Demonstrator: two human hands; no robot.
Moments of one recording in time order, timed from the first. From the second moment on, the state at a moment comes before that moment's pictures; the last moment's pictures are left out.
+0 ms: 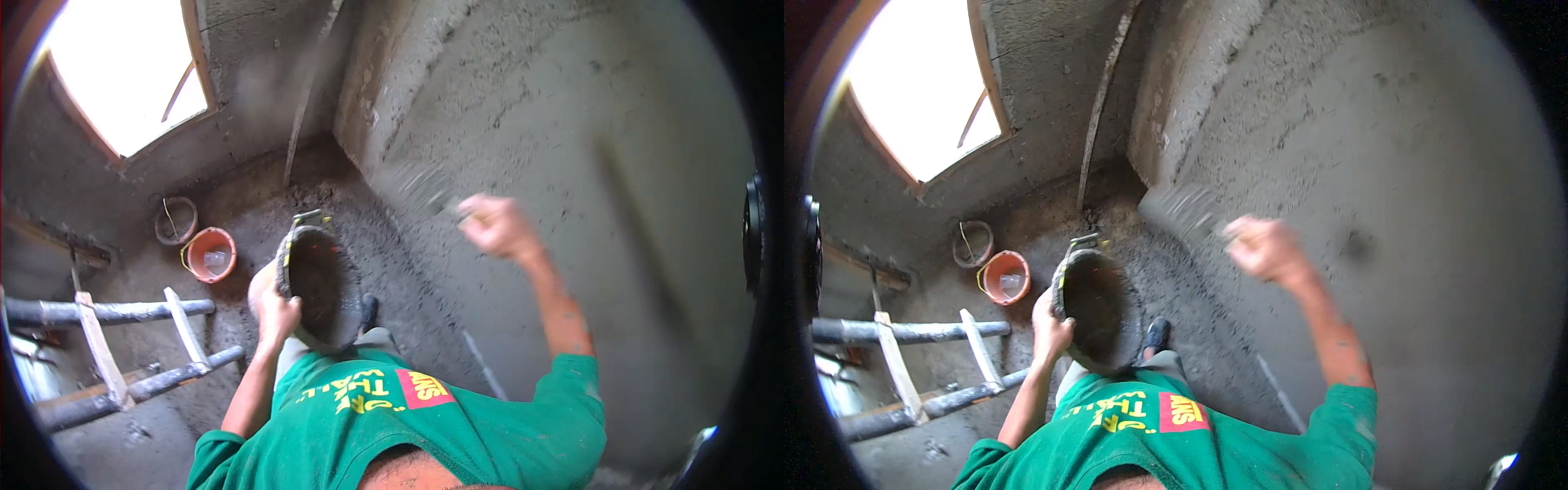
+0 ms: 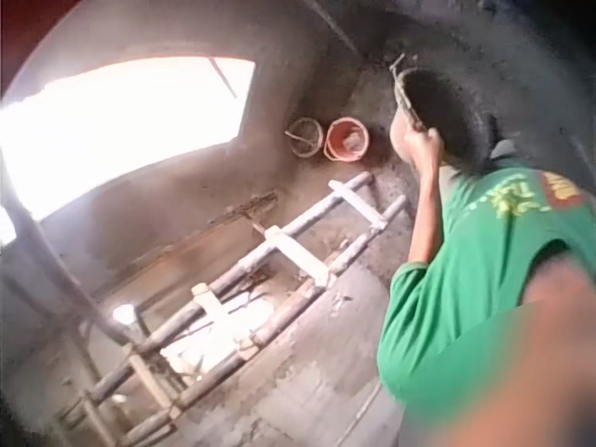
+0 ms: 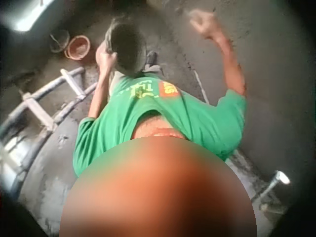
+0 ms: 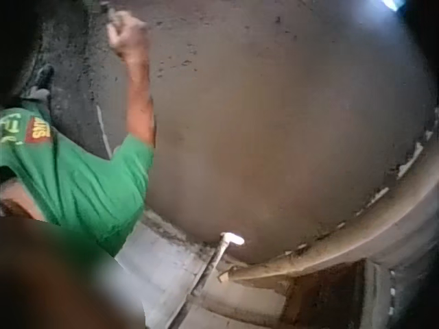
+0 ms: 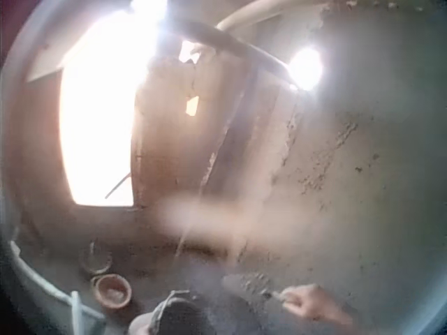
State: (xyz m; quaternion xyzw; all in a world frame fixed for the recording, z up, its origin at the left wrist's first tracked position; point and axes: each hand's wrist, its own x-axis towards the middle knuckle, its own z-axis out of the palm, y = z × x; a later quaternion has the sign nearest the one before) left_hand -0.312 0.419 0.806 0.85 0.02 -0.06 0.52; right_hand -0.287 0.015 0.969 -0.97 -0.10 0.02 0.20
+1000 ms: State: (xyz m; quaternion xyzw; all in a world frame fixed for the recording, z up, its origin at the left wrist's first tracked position) left_hand -0.380 0.370 0.788 0.85 0.17 -0.09 0.49; right_hand -0.187 -0.171 1.065 -0.85 0.21 -0.24 0.42
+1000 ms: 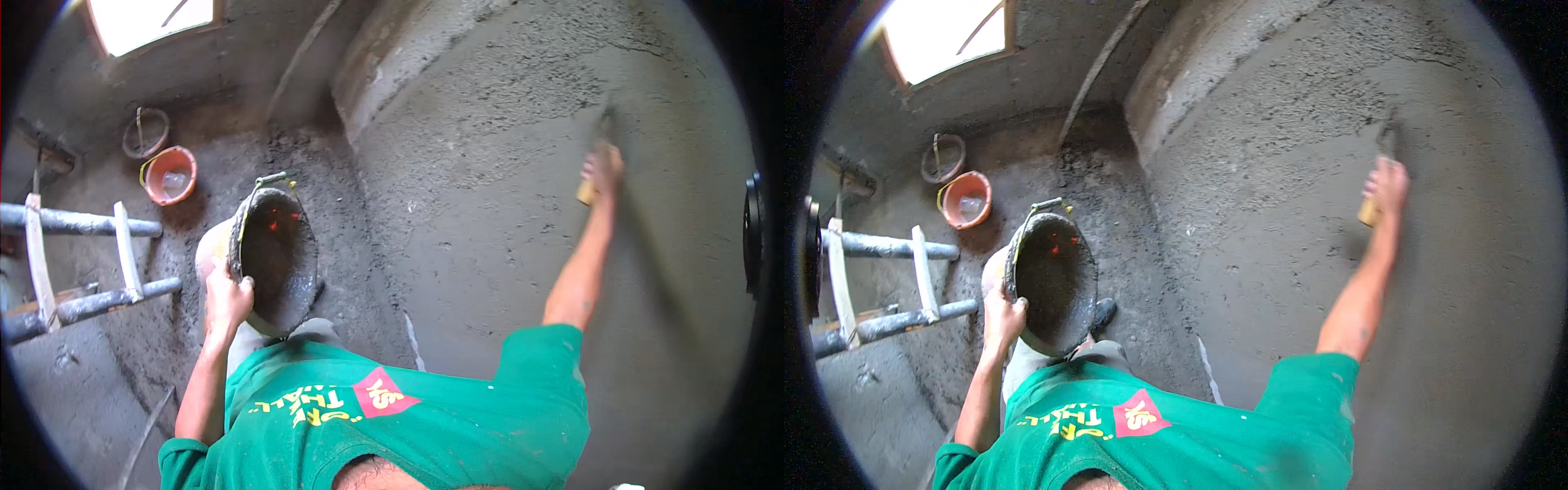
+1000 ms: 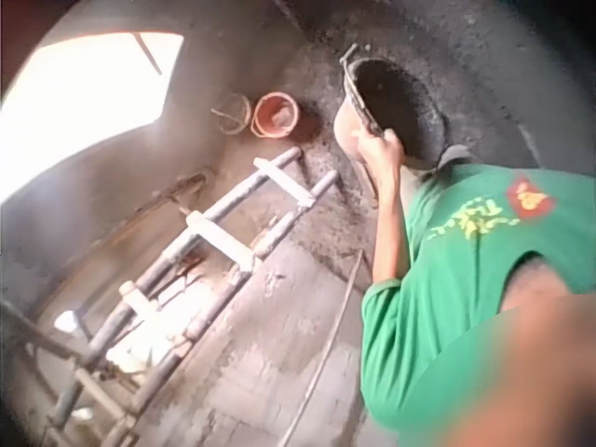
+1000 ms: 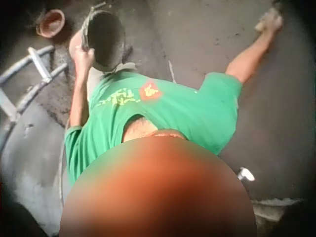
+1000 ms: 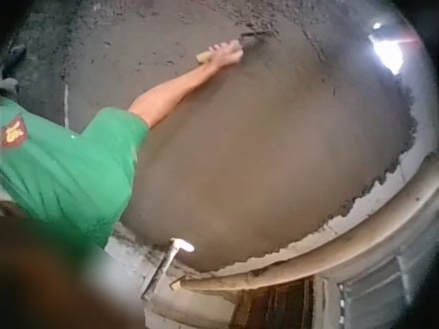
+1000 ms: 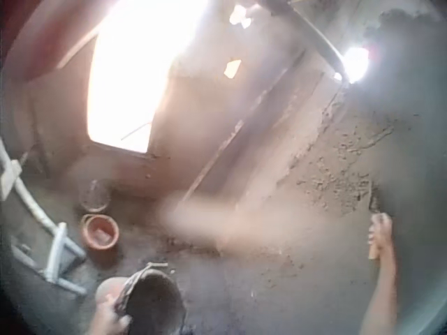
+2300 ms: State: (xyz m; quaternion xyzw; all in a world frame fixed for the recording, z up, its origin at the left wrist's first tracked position) left_hand -0.492 0.369 0.783 0.85 0.18 -0.18 0.46; right_hand -0.361 -0.181 0.956 -0.79 0.37 -0.02 0.49
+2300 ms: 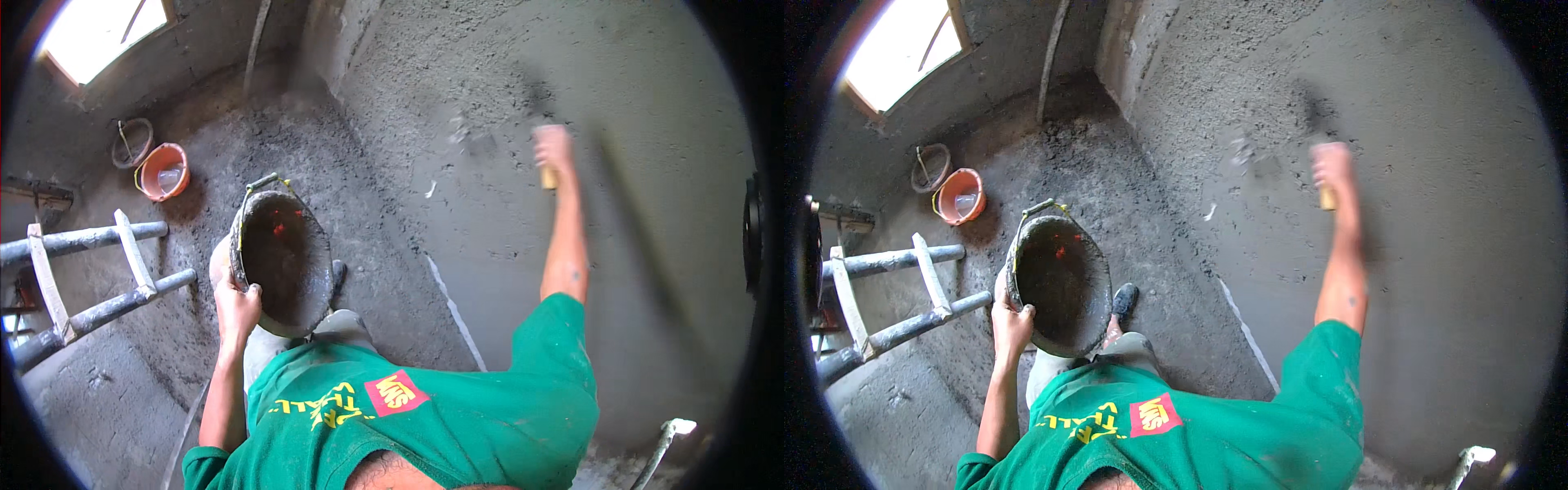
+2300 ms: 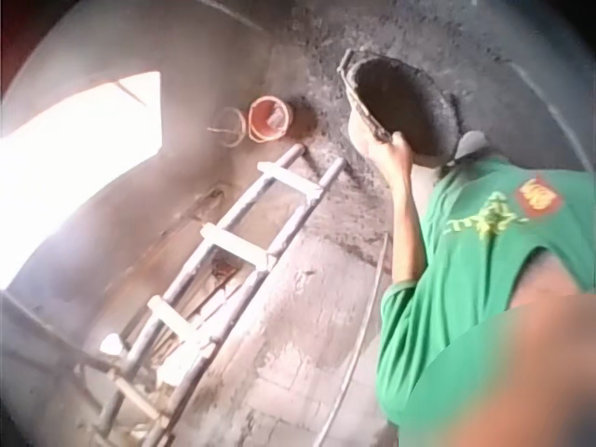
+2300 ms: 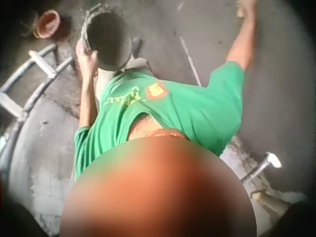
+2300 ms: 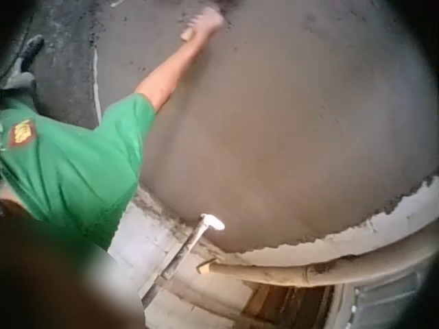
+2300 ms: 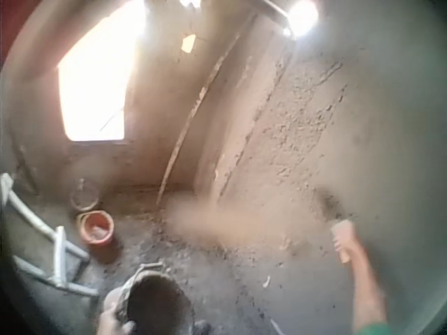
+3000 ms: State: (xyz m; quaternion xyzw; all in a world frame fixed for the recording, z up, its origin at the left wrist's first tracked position) left_hand -0.462 0.359 0.868 0.85 -0.25 -0.24 0.40; right_hand -0.596 0.185 0.714 -0.94 -0.10 0.17 0.27
